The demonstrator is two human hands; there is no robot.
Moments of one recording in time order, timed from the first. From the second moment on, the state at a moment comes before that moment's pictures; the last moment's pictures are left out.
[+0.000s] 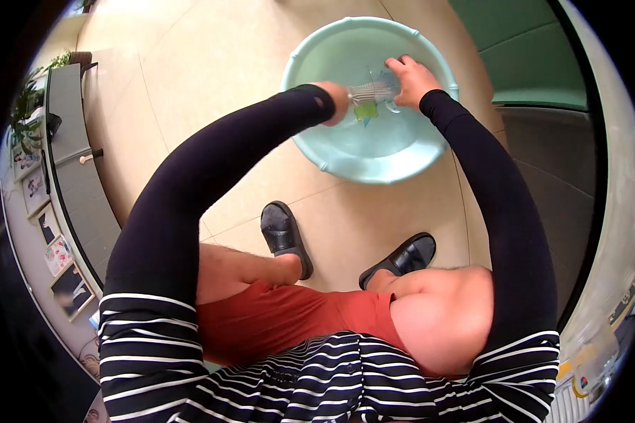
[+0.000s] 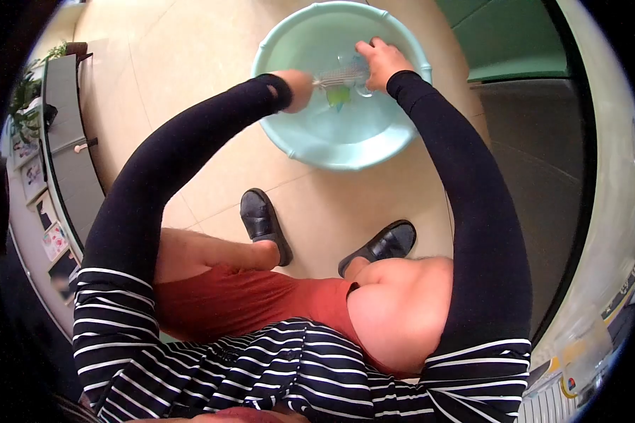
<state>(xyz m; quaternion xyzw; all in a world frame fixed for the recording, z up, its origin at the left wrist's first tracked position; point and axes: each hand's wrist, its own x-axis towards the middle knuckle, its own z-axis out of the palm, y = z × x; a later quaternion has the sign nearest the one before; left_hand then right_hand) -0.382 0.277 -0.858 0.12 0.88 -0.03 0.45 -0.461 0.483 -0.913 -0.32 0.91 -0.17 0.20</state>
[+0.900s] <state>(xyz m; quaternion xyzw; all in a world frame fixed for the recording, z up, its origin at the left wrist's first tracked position) -0.364 0.261 -0.838 0.05 0.98 0.08 0.18 -0.418 0.492 -0.933 -0.19 0.93 -0.28 0.11</state>
